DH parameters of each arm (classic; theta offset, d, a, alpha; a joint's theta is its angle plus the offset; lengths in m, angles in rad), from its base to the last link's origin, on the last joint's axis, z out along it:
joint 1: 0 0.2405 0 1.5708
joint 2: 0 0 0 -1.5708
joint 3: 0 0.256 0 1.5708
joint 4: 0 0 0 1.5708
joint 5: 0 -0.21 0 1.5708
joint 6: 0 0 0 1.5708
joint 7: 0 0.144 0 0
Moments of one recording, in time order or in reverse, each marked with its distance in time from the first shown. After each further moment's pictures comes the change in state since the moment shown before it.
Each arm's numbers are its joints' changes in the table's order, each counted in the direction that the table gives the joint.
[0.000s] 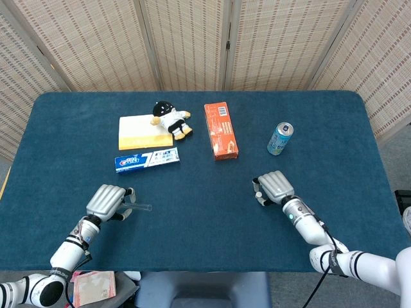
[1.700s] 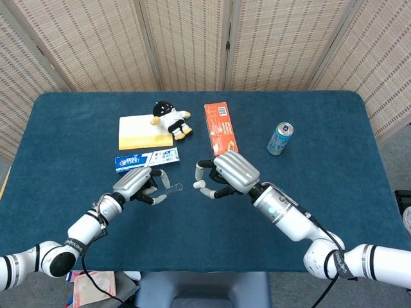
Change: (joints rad) left arm -0.183 -0.076 -0.201 0.063 0.098 -0.292 -0.468; right arm 0.117 -0.249 0.253 0.508 0.164 0.088 0.394
